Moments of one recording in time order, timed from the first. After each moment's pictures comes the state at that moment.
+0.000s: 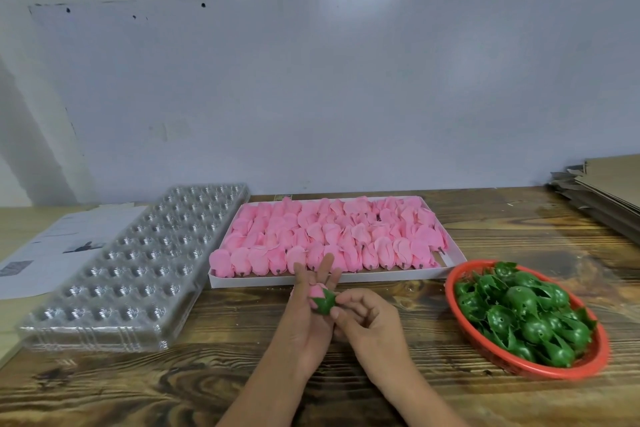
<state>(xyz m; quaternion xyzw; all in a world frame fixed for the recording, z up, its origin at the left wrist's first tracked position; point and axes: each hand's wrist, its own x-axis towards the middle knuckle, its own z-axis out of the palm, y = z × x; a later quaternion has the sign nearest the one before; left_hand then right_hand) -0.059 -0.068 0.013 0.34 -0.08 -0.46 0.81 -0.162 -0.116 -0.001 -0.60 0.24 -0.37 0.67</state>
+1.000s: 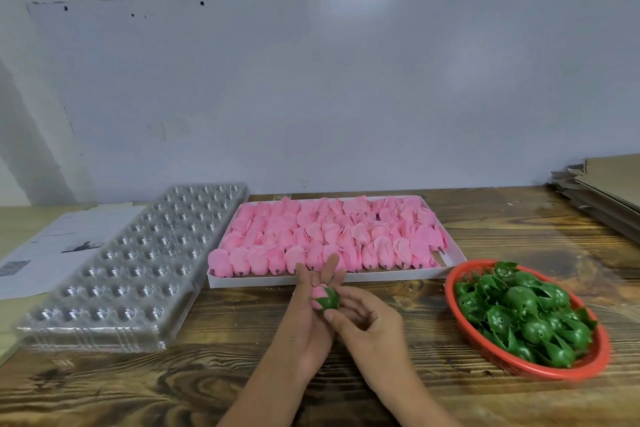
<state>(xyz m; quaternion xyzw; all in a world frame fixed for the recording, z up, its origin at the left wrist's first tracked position) -0.059 -0.067 0.010 0.34 -0.11 -0.49 0.80 -0.168 -0.112 0.003 -0.66 0.23 -0.39 0.60</state>
